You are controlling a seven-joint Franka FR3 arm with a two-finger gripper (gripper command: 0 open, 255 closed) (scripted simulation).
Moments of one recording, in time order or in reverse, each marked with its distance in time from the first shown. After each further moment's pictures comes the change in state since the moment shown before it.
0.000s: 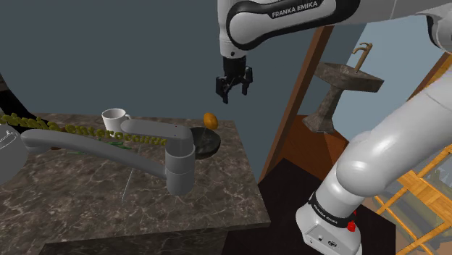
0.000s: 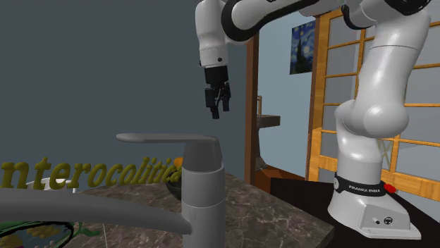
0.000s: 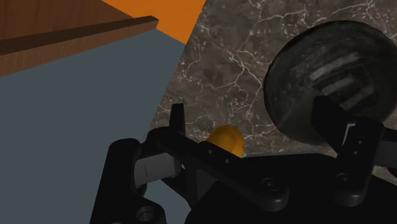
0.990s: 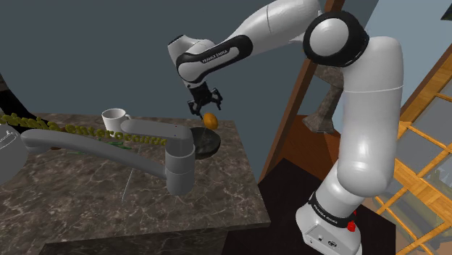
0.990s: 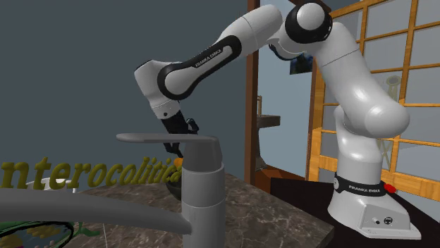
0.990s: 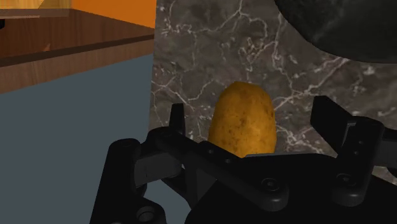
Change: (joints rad) arm 0.029 0.716 0.001 0.522 -0.265 -0.095 0.434
